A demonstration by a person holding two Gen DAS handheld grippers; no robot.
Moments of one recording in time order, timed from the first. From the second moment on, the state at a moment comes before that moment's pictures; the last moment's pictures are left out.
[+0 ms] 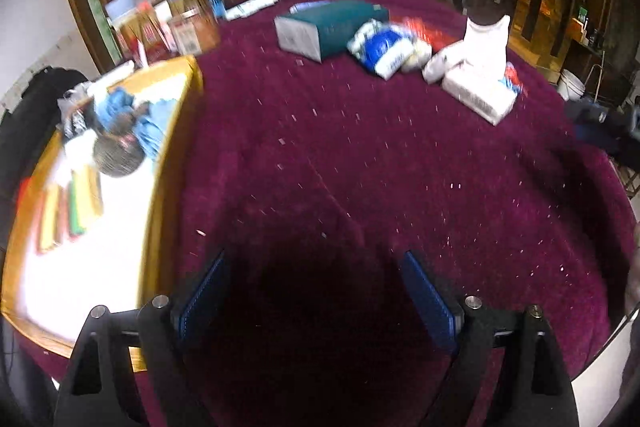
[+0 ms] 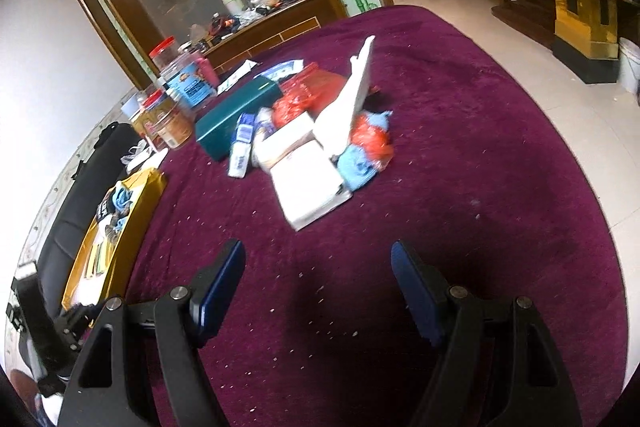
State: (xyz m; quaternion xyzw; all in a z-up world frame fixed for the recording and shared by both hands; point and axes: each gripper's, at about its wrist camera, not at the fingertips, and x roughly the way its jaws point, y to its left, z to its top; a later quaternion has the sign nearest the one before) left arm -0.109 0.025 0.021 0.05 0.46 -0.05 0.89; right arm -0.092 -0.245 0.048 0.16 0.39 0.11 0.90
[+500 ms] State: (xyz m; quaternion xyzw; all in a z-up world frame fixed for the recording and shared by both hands) left arm -0.118 0.029 0.001 0.03 0.45 -0.08 0.89; right arm 0.017 -0.211 0.022 0.14 0.47 0.10 0.87
